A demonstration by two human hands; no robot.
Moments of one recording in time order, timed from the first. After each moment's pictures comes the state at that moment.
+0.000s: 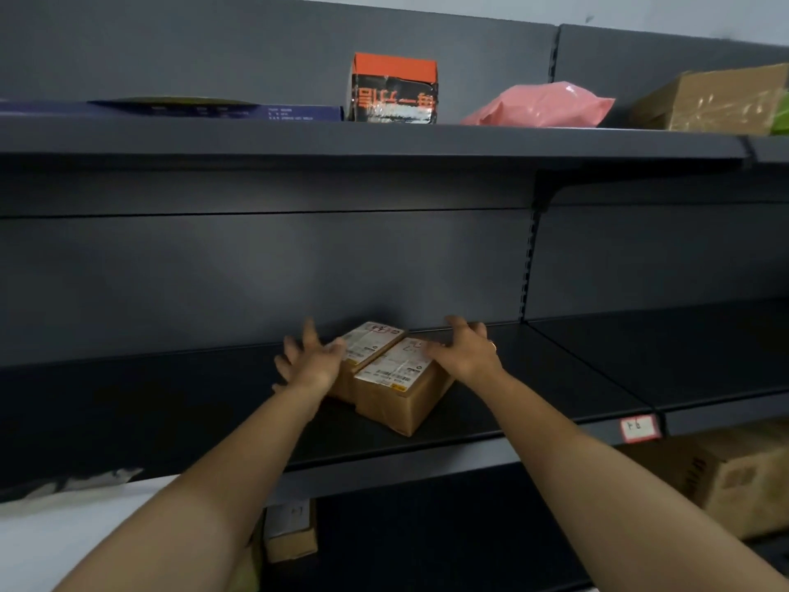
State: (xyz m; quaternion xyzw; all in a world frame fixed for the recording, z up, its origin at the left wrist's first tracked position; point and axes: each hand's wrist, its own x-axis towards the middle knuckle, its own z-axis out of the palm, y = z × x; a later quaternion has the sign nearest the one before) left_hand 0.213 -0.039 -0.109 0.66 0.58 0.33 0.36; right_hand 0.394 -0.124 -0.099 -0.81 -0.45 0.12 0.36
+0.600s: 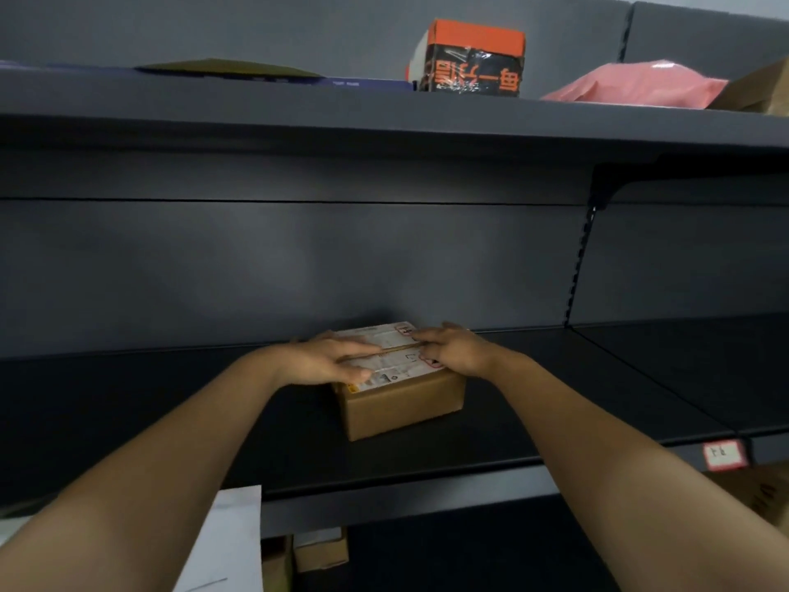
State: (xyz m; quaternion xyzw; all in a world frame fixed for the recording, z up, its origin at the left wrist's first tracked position) left_hand 0.142 0.013 -0.075 0.90 0.36 -0.02 0.23; right_hand 0.363 -0.059 -0.089 -0.74 -0.63 0.16 0.16
